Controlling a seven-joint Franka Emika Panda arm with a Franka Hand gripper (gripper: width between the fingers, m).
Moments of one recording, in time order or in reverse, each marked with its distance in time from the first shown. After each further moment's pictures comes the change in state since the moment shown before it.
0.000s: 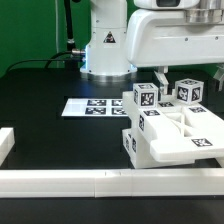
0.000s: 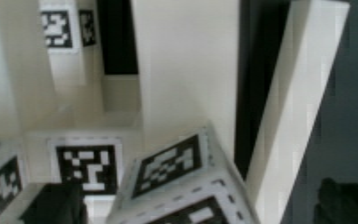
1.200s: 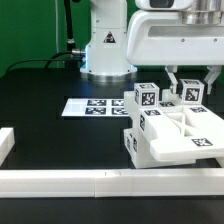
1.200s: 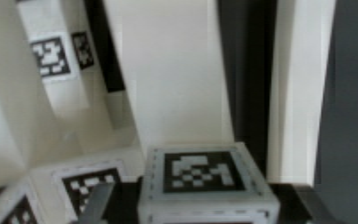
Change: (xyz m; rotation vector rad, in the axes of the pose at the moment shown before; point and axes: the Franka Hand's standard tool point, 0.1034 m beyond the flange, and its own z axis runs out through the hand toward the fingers) arm -0.002 0.000 0.002 -0.003 -0.001 0.293
